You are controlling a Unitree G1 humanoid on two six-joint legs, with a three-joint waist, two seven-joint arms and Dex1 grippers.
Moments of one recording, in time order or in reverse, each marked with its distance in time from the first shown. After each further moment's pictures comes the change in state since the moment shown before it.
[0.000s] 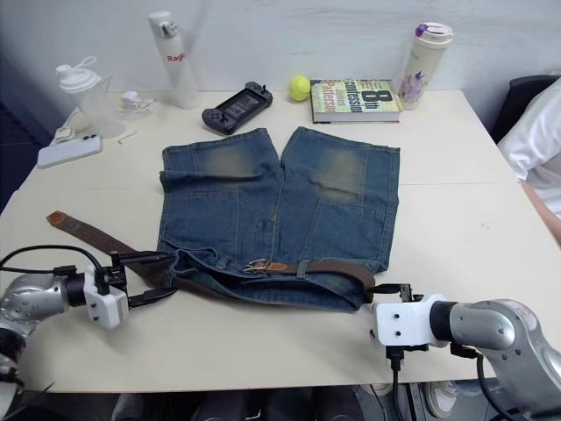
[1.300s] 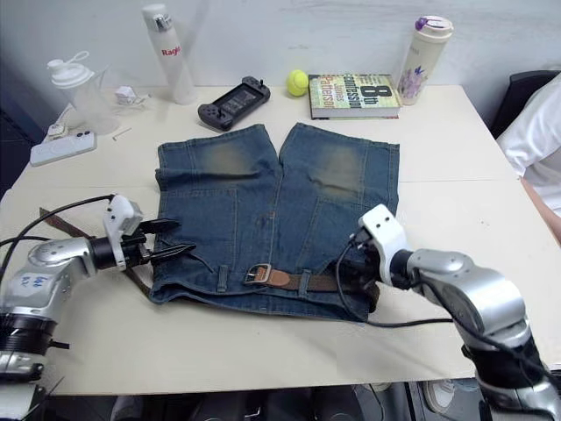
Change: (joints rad) left arm -0.104 -0.237 0.258 -0.428 -0.278 1.519 -0.093; right arm -0.612 0.332 0.101 0.160 0.639 1.052 -0.585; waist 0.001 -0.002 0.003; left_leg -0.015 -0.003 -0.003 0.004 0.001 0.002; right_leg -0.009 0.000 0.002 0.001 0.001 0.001
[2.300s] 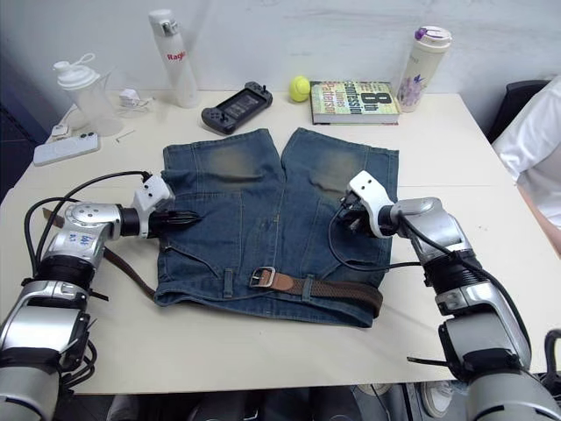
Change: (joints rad) left arm -0.429 -0.137 -0.112 0.649 0.416 -0.341 -0.053; right arm -0.455 0.151 0.258 0.954 -0.436 -0.560 0.338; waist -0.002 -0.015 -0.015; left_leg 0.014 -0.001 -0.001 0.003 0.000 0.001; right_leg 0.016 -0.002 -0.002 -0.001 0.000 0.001
